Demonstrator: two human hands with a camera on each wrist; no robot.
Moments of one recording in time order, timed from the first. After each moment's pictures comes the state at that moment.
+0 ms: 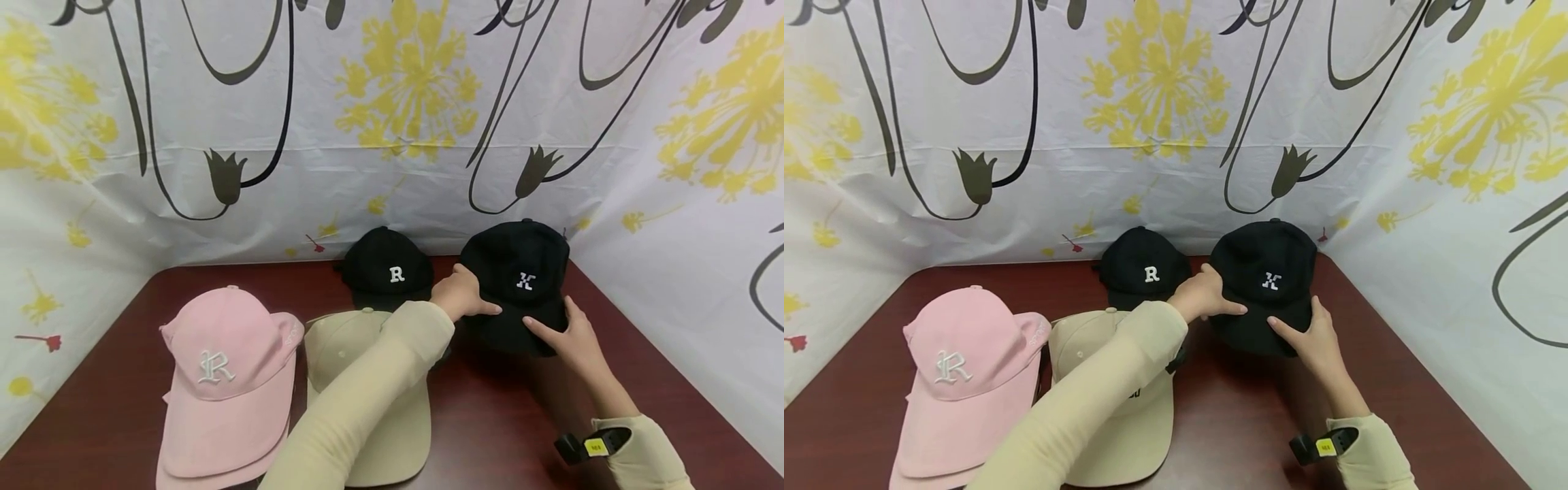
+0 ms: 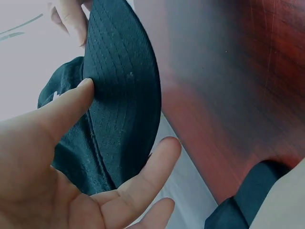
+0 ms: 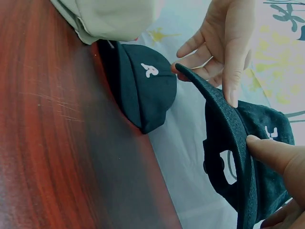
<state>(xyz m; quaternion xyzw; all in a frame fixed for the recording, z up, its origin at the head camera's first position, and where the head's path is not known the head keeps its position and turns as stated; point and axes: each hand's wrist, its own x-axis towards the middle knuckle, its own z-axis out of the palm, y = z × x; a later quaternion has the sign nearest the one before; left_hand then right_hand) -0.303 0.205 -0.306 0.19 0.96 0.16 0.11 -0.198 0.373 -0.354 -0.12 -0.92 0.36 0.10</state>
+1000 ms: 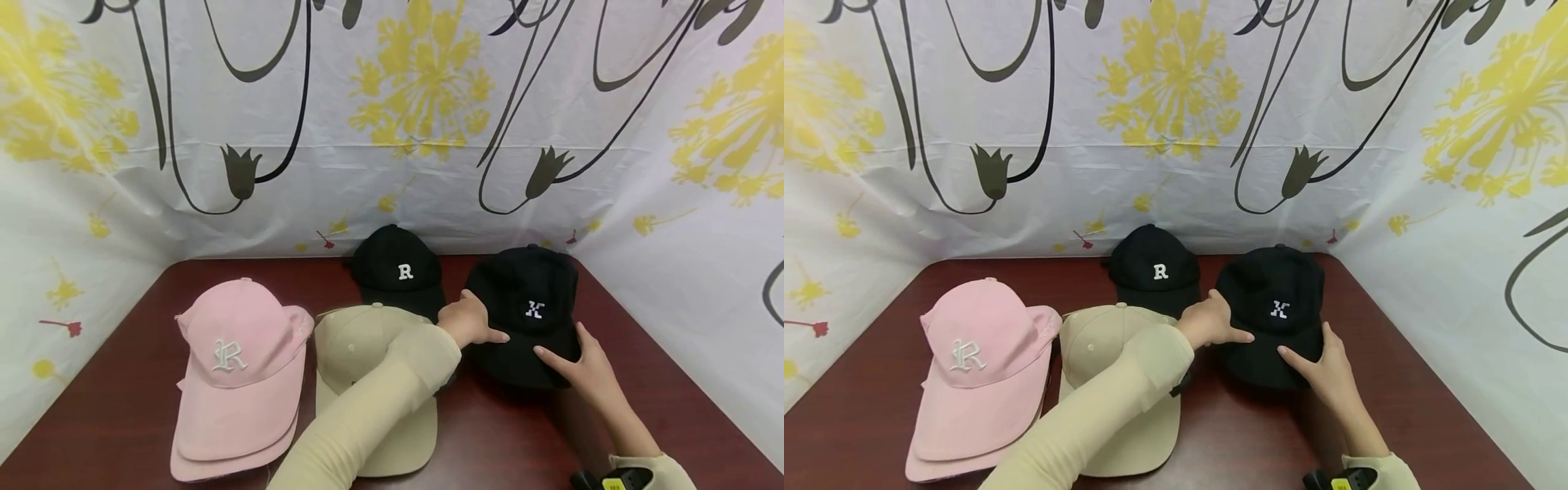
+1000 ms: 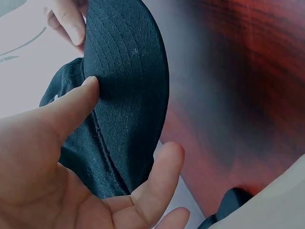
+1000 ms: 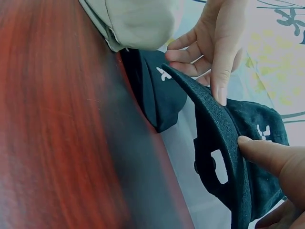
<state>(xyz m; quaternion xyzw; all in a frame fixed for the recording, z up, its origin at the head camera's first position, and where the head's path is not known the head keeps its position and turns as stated) -0.276 0.199 -0.330 0.18 0.97 0.11 0.13 -0.174 0.371 -0.376 -0.11 -0.93 0.35 0.08</state>
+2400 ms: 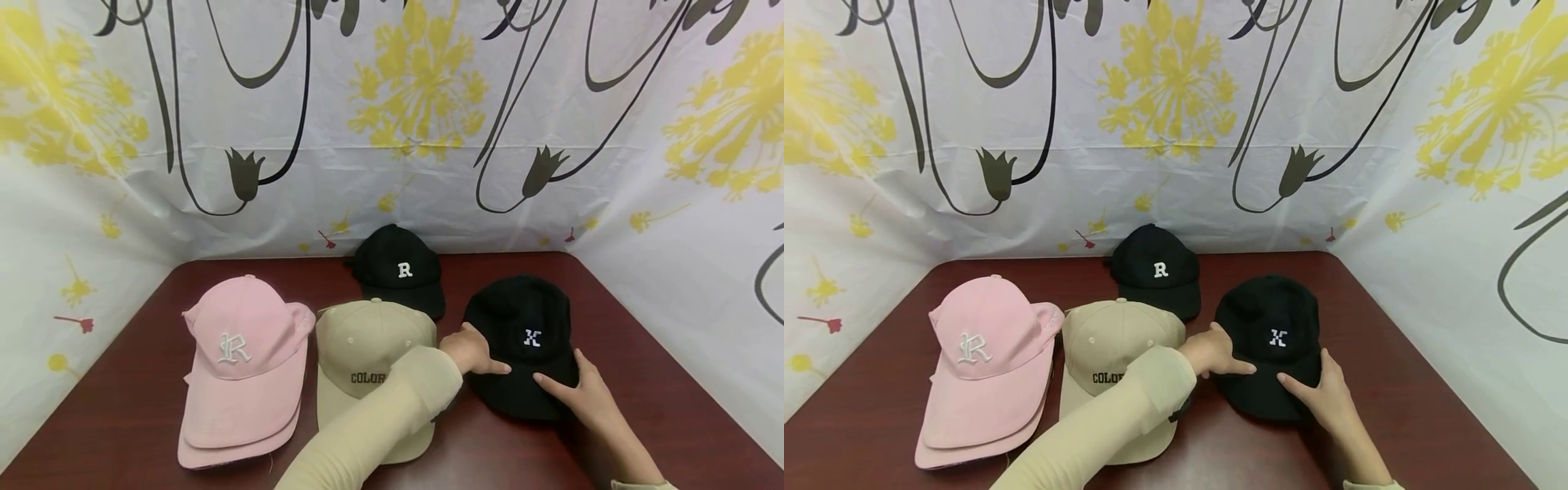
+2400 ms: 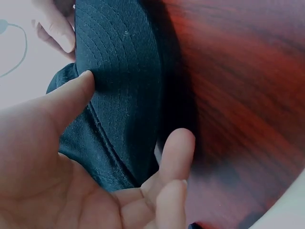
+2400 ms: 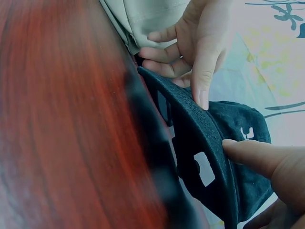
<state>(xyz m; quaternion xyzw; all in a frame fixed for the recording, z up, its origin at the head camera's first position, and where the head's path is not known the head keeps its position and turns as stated) -0.240 0.196 -0.361 0.19 0.96 0.08 0.17 -0.143 0.369 -0.403 -0.10 -0.92 0.37 0.07</state>
